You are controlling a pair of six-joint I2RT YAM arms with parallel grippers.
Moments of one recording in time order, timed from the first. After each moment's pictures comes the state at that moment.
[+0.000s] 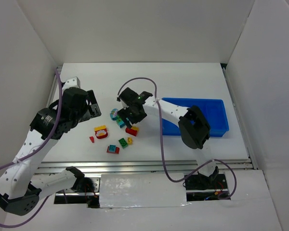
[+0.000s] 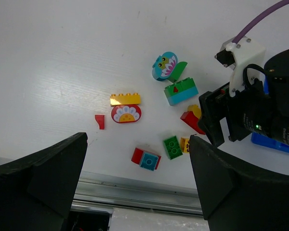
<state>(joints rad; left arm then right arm) -0.53 1.03 1.41 -1.13 -0.48 -0.66 0.84 2.05 1.72 -0.81 -0.02 0.14</state>
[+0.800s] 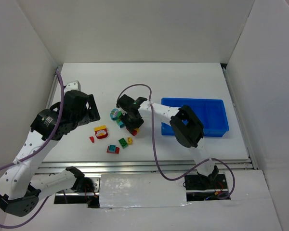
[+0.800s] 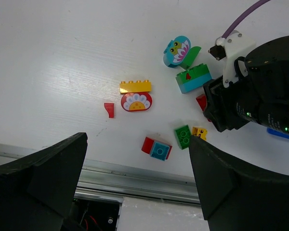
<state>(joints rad) -0.53 1.02 1.38 -1.19 -0.47 -0.66 0.86 2.17 1.70 -0.77 0.00 0.15</state>
